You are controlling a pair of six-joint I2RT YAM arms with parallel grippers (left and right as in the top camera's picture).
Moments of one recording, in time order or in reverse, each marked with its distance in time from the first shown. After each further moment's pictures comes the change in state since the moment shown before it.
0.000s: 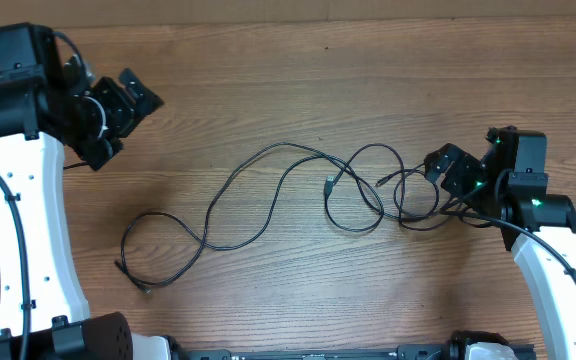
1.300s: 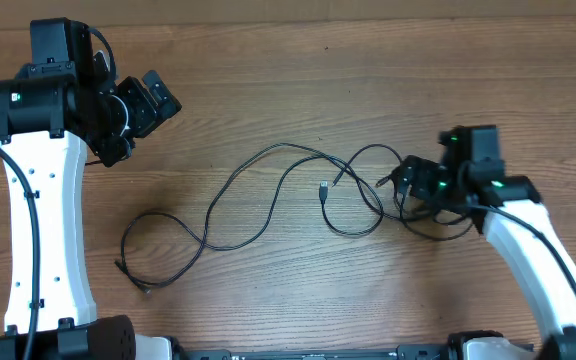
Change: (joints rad) left arm -0.100 0.000 0.000 0.006 -0.095 0.000; right arm 0.151 0.177 0.001 0.053 -0.031 -0.117
